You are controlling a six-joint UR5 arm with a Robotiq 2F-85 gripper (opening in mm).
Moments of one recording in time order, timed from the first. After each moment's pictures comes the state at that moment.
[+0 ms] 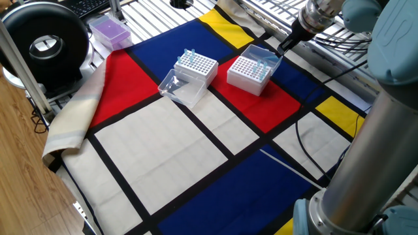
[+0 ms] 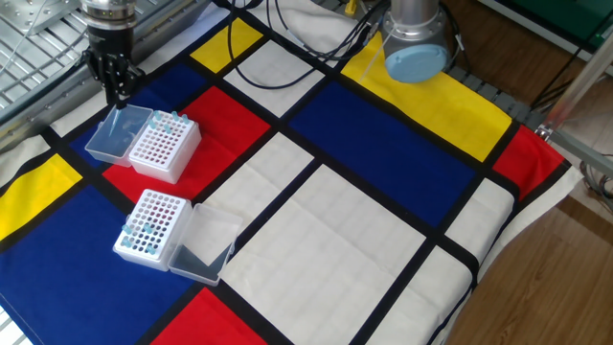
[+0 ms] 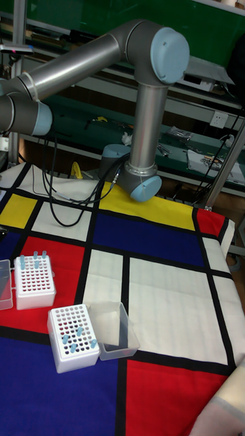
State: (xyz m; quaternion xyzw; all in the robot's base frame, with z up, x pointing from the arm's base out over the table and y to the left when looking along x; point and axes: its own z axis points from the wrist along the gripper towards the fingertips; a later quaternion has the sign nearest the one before) arm 0.559 -0.302 0.038 -0.06 0.98 0.03 0.20
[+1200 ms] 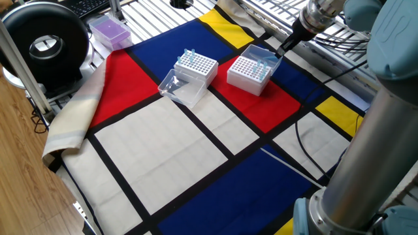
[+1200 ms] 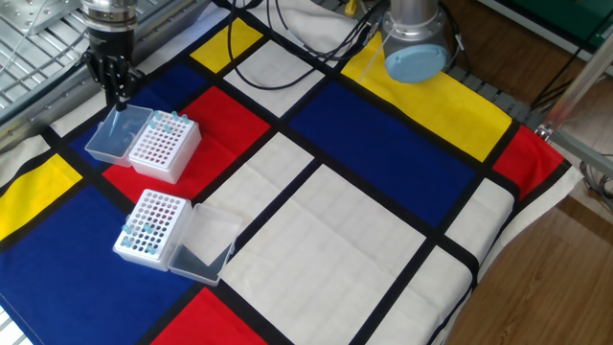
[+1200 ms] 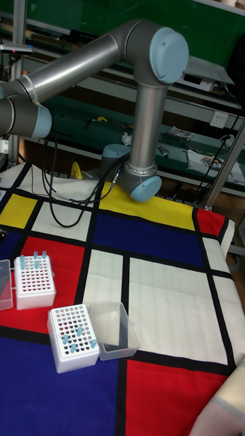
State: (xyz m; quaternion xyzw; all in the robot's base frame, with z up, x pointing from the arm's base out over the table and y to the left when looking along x) arm 0.561 -0.302 0.033 -0.06 0.98 0.03 0.21
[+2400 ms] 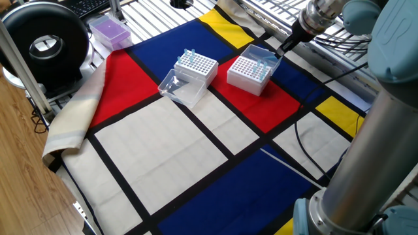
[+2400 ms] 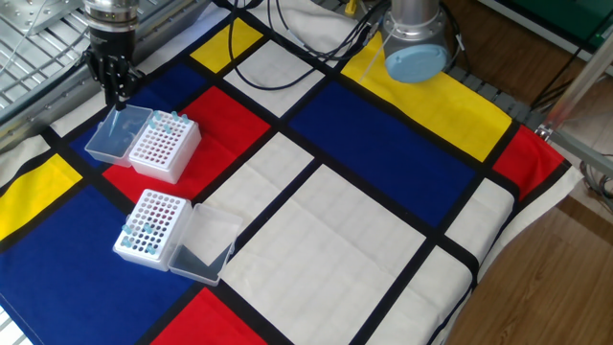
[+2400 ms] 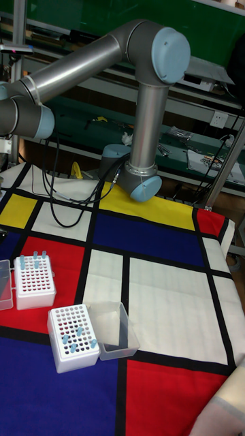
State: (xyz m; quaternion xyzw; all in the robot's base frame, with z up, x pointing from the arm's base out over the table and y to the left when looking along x) arm 0.559 -0.304 0.035 -0.05 0.98 0.02 0.21
